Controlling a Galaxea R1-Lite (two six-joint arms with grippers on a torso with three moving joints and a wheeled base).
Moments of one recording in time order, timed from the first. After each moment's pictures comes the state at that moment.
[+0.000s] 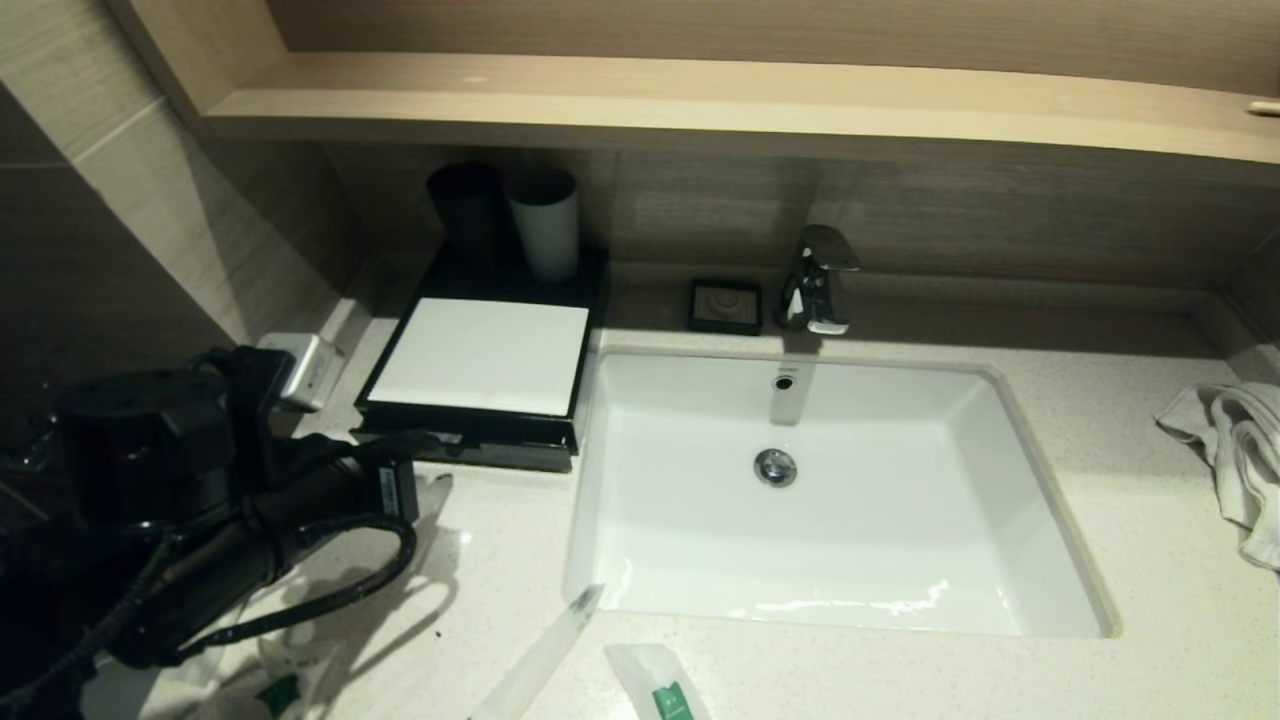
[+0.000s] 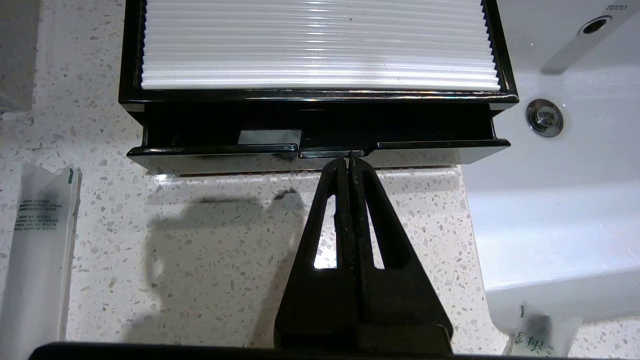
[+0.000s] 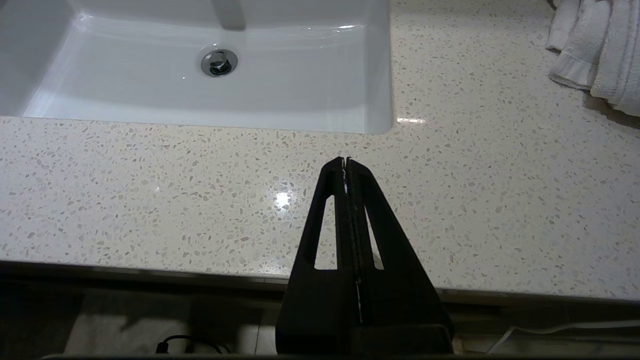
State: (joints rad) left arm -0.38 1.48 -0.48 -0.79 0.10 -0.09; right arm 0.00 0.00 -0.01 0.03 0.00 0.00
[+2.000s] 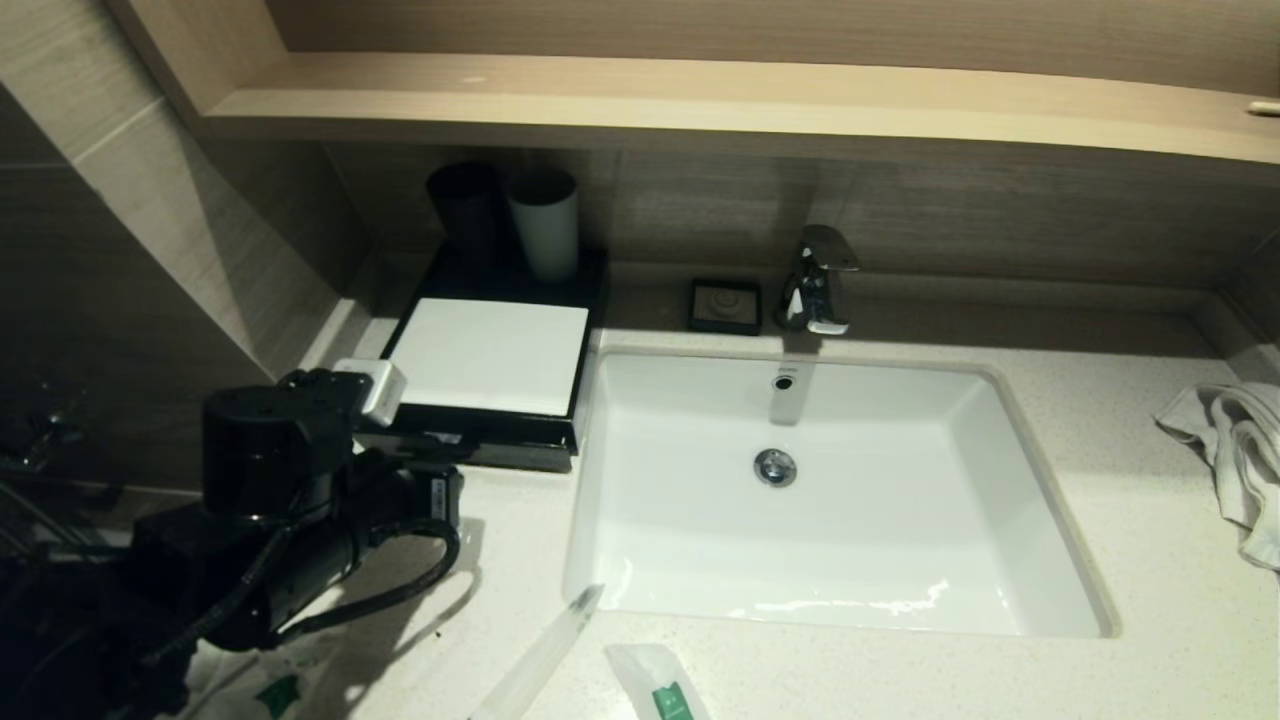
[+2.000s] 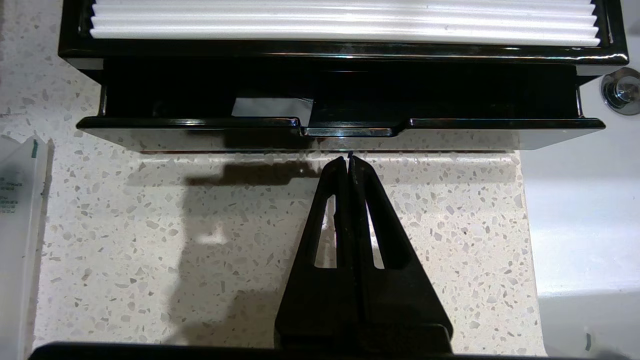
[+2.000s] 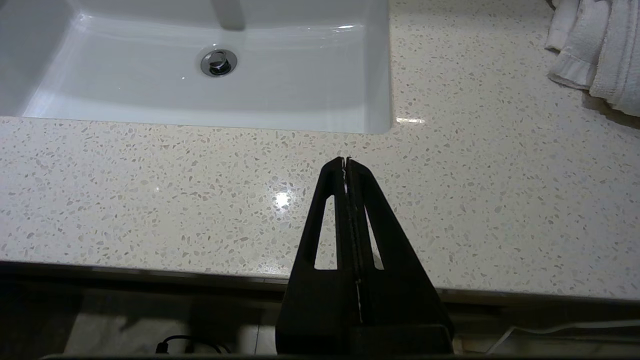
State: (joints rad) left arm -0.44 1.63 -0.53 -0.79 0.24 -0.09; right arm 0.00 0.00 -0.01 0.03 0.00 0.00
